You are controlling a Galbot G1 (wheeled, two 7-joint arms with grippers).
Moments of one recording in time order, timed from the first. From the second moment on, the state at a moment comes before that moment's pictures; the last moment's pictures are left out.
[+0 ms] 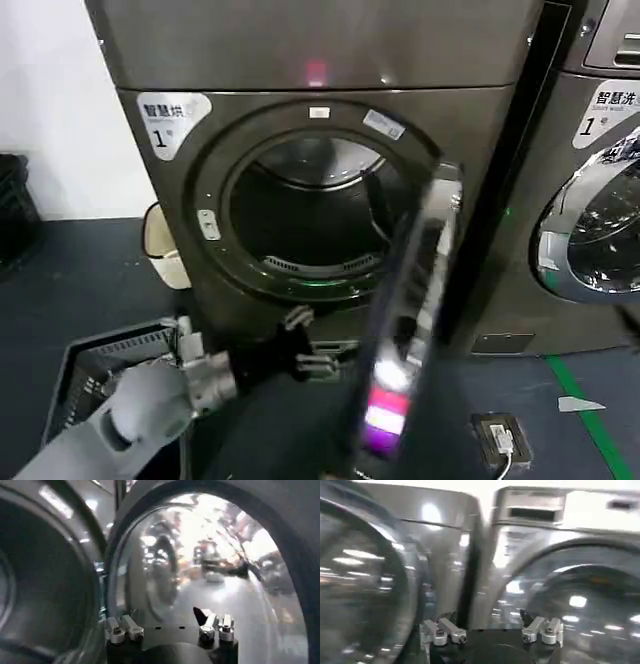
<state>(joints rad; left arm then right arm) 0.96 -0.78 -0.08 -2.14 -0.72 0.16 0.47 -1.50 1.20 1.50 1.96 0.59 -0.01 -0.70</state>
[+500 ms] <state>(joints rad) 0.63 -0.93 0.35 -2.00 -0.73 0.13 0.41 -1.61 1.17 1.82 1.97 0.60 -0.11 -0.25</state>
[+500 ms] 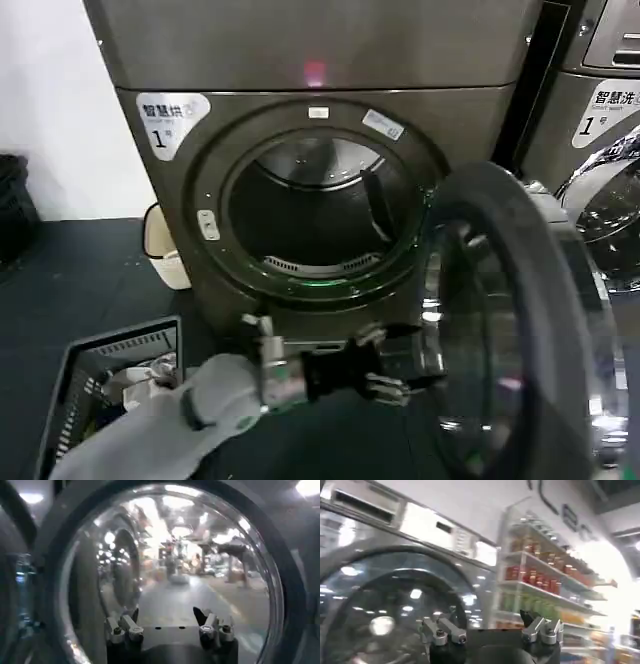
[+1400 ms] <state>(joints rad) 0.38 -1.33 0.59 -1.67 -0.63 0.08 0.22 -1.70 1.16 2.12 1.95 0.61 -0.15 -0.13</state>
